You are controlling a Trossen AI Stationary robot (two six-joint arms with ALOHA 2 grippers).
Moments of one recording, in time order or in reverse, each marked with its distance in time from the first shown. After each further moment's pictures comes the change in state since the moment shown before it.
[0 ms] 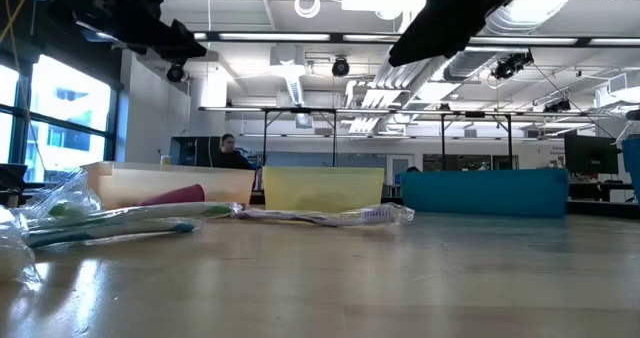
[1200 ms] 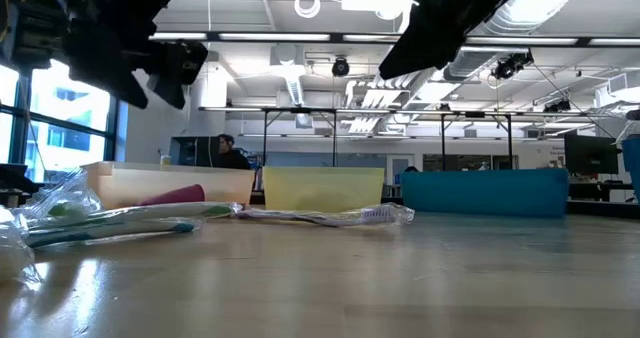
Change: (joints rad) left arm -0.627 0.296 0.004 -0.022 -0.461 0.056; right arm -0.141 0.001 0.000 0.015 -0.058 -0.045
